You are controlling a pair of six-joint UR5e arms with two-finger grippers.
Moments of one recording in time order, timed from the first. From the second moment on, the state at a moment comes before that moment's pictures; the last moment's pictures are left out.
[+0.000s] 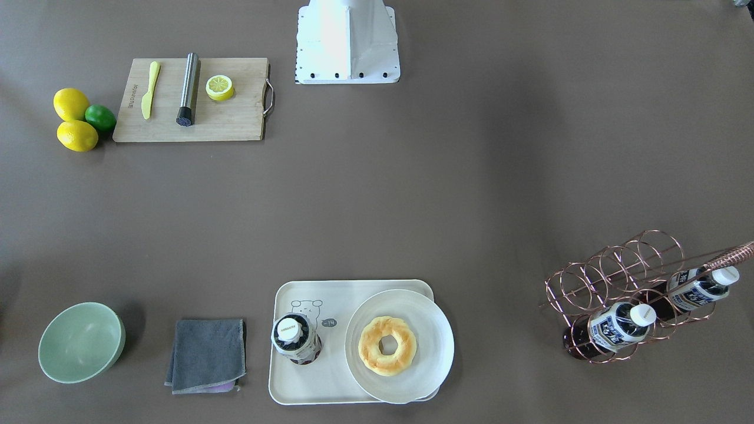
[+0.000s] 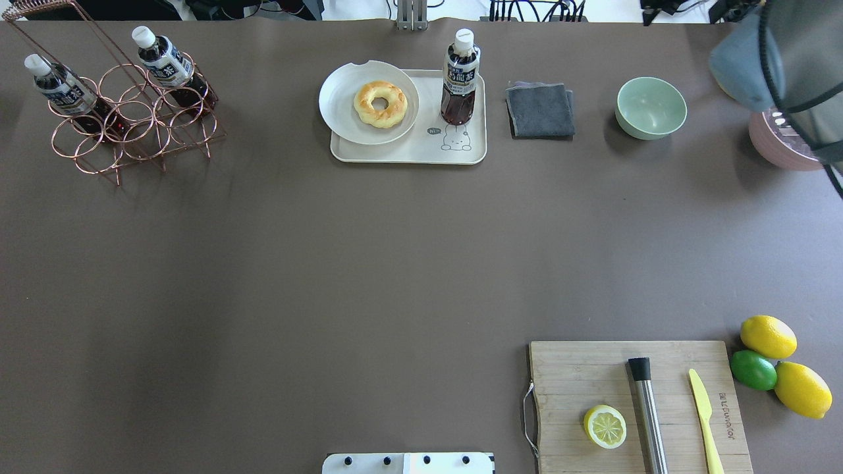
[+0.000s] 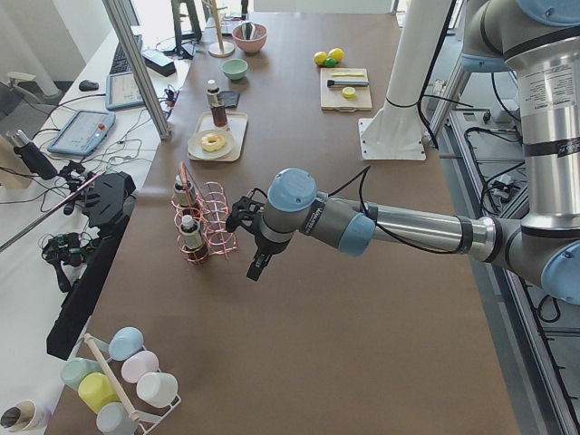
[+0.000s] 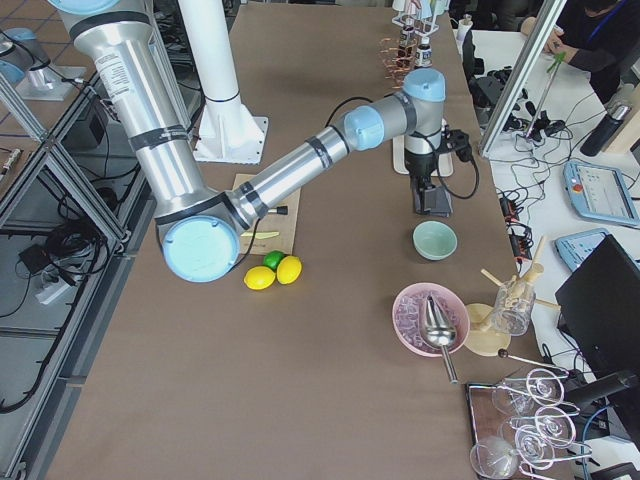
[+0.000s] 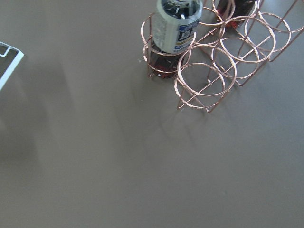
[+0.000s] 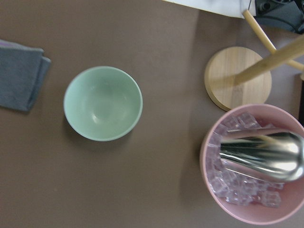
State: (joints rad) left arm -1.60 -1.38 -1.90 -1.78 -2.38 0.14; right arm 1.31 -1.21 1.83 -1.77 2.16 0.29
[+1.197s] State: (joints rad) left arm -1.66 -1.38 -1.75 -1.80 -2.38 0.22; right arm 1.54 -1.62 1.77 -1.77 2.21 0.01
